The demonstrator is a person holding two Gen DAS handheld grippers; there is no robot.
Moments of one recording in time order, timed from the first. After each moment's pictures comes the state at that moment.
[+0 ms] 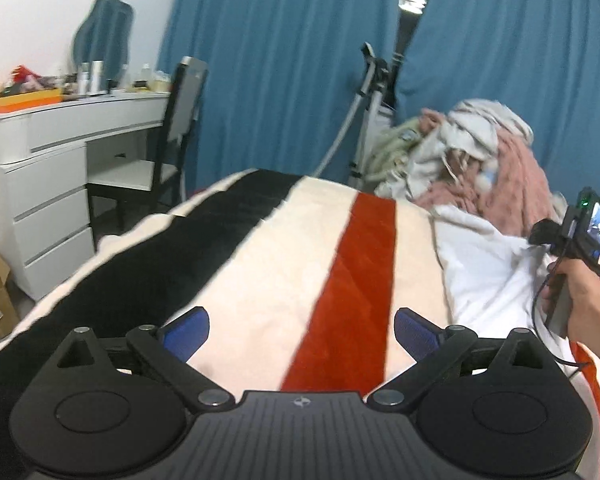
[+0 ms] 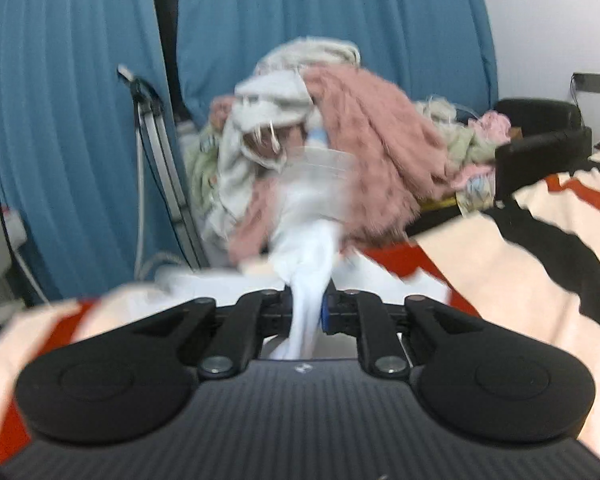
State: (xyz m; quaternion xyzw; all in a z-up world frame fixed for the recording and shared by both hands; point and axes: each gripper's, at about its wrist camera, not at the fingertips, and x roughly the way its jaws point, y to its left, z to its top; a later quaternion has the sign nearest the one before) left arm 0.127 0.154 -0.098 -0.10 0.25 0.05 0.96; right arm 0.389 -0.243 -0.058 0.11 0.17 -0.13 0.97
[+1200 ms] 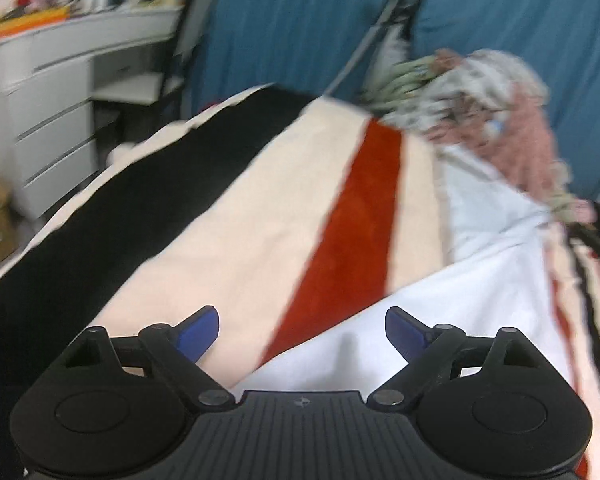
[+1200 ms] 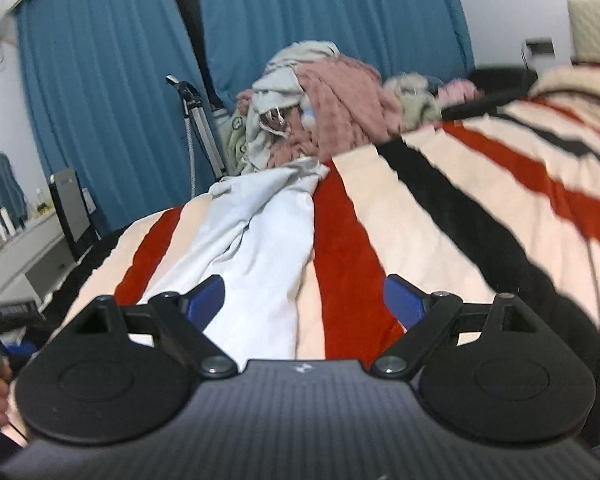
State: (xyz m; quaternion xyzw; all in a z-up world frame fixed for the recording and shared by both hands) left arm 0.098 0.181 -0.105 -0.16 0.38 0.06 0.91; right arm -0.055 -0.244 -0.018 0.18 0.19 -0.08 0.96
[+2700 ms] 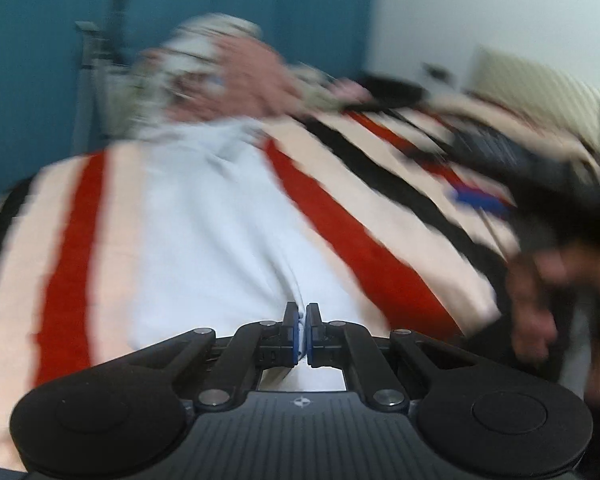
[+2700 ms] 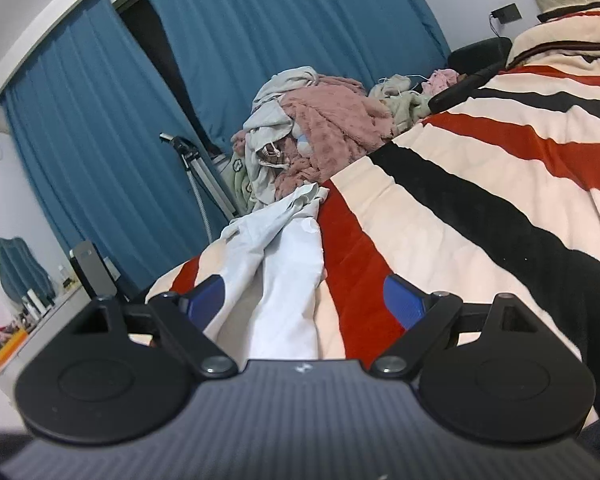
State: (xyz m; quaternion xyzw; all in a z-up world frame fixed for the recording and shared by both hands) left arm -0.069 -0.021 -0.078 0.10 0.32 -0.30 0.89; right arm -0.089 -0.261 -0.029 0.28 0.12 -0.07 0.95
